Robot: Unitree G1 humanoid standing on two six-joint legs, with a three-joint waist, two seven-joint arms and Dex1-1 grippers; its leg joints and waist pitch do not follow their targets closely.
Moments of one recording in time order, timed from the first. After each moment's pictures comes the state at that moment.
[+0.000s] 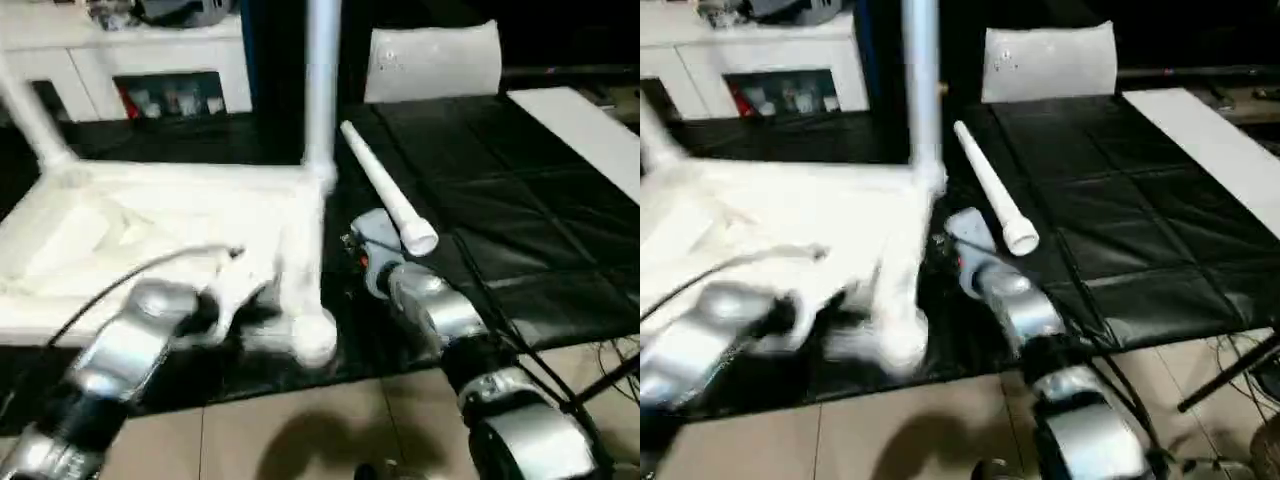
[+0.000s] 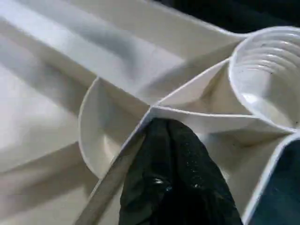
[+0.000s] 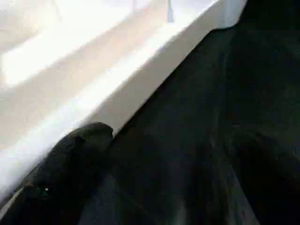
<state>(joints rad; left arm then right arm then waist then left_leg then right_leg) -0.39 0.50 -0.27 0.04 0.02 0.65 -0.83 -0.67 0.00 0.11 0.79 0.02 0.20 0.37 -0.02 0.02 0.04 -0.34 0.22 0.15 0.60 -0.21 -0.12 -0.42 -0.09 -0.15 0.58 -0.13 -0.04</state>
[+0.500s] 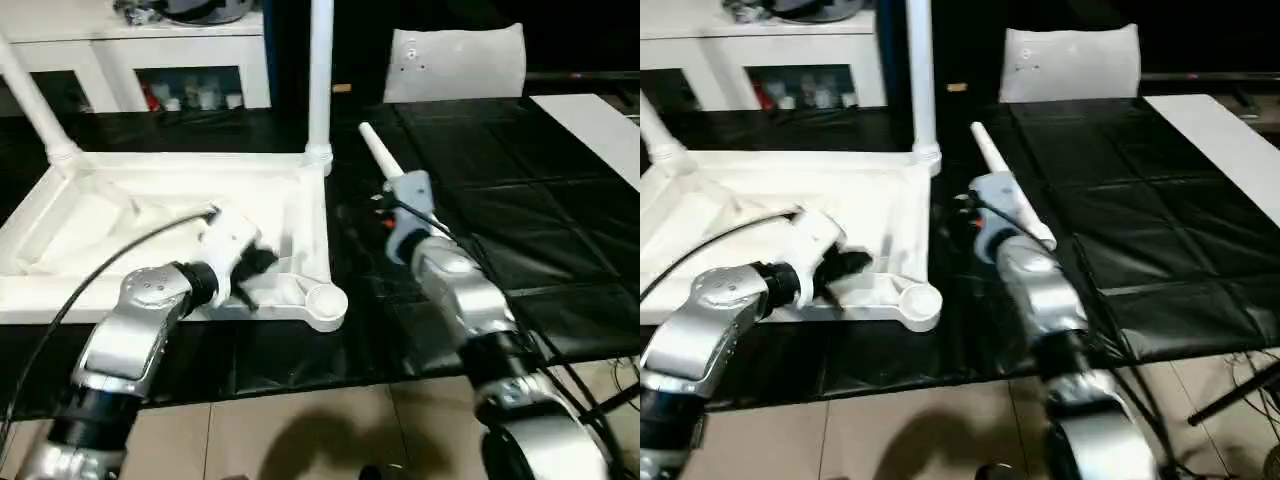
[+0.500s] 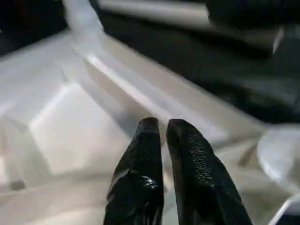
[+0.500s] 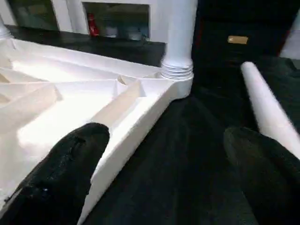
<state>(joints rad) -0.30 0.34 -0.04 -0.06 -0.08 0.50 -0.61 -0.60 -0.09 0.01 0.53 0.07 0.20 0.34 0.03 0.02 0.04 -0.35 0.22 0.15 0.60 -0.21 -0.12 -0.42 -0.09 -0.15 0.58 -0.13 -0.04</state>
